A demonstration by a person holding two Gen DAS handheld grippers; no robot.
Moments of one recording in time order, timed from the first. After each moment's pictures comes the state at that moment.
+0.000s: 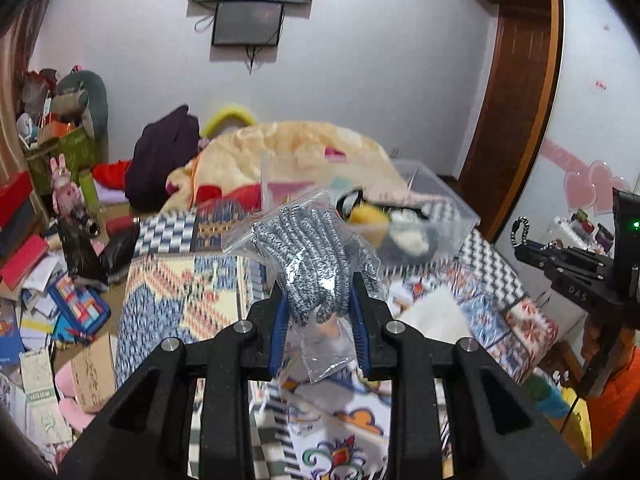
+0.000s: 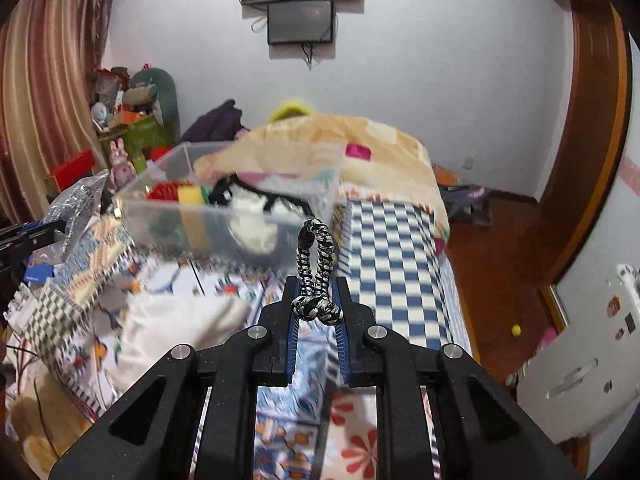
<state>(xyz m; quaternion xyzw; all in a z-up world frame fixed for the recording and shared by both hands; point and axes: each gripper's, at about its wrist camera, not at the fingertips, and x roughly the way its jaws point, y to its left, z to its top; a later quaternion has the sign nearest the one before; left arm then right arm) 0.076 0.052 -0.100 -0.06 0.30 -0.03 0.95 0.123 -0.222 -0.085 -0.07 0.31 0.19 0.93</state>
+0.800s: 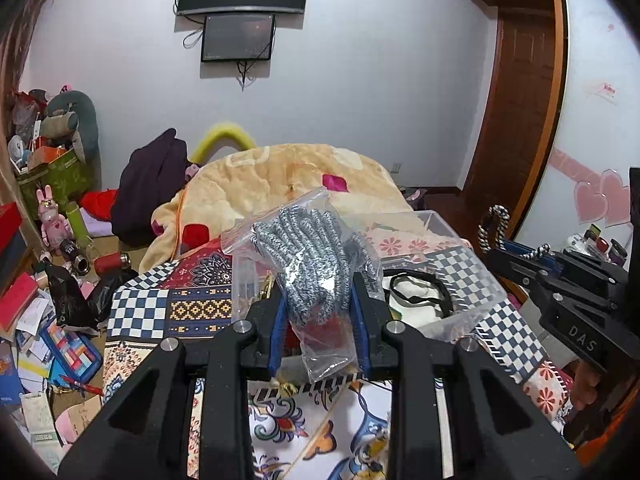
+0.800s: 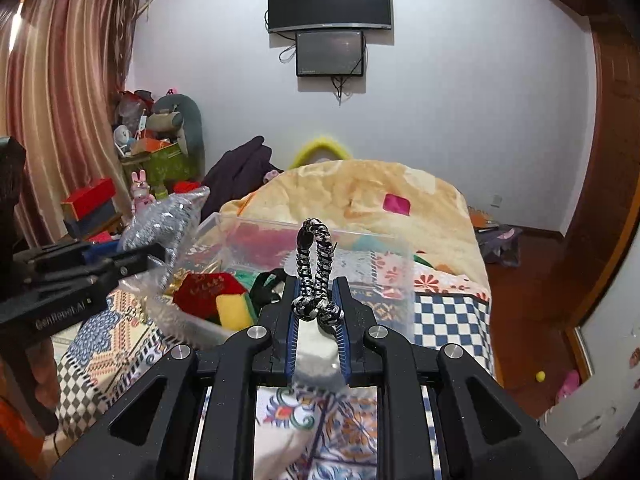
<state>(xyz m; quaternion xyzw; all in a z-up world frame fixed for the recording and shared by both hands) 0.173 0.037 -0.083 -0.05 0.29 -0.03 0.96 0.172 -0.149 -0.062 -0.06 0.26 0.24 0.93</state>
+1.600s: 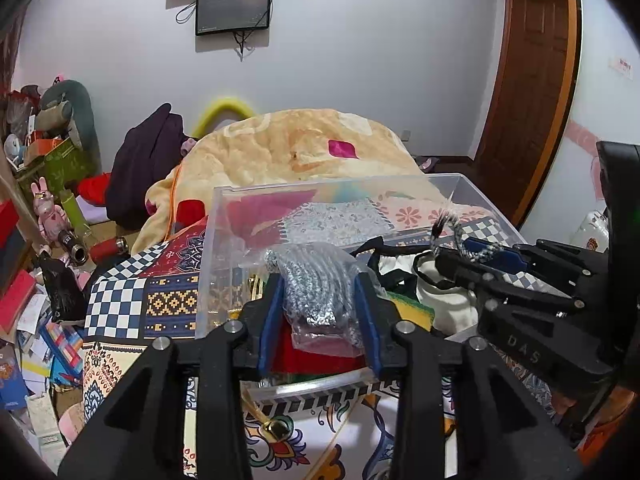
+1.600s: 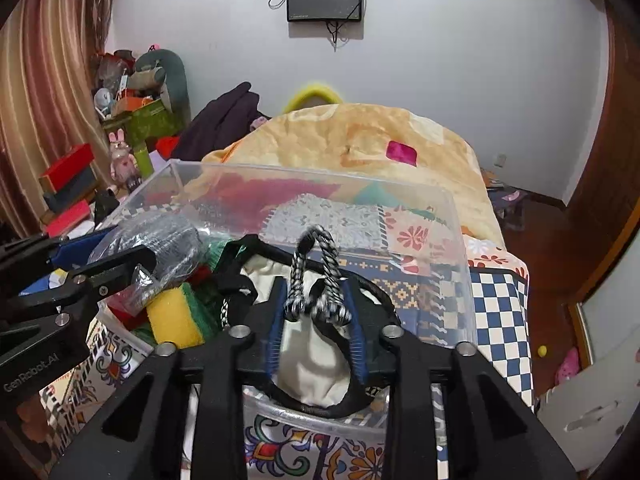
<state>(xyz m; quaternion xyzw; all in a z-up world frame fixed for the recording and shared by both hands) 0.215 0.024 -0.118 -0.03 0.34 -0.01 0.94 0.218 -0.128 -0.101 -0.08 0.35 0.22 0.91</state>
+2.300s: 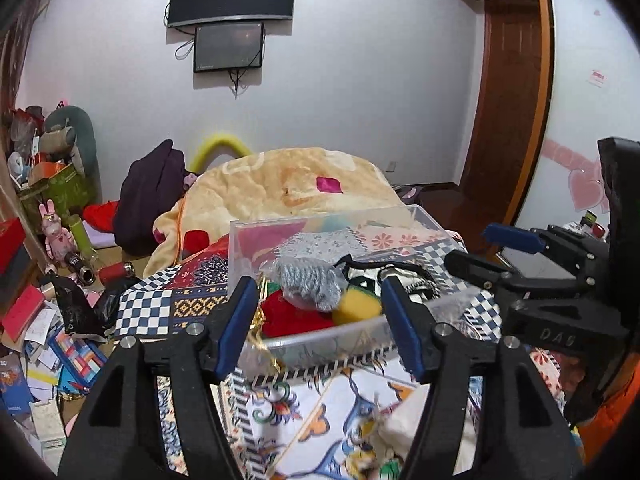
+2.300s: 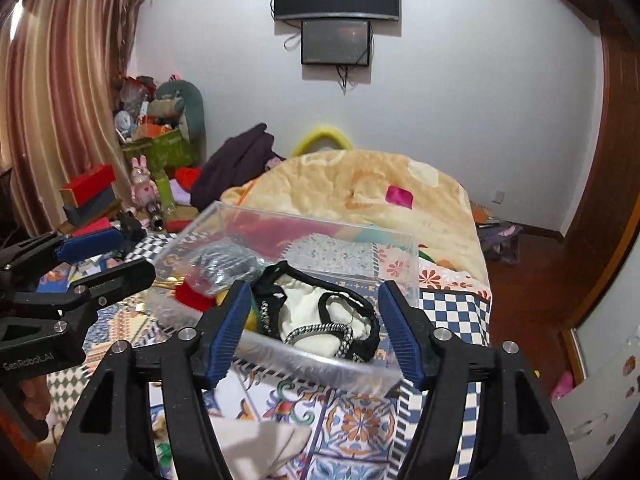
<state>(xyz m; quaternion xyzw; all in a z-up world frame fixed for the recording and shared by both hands) 0.139 0.023 -0.069 -0.02 0.28 -0.03 0.96 0.169 -0.158 -0.051 -0.07 0.28 0.25 0.93</state>
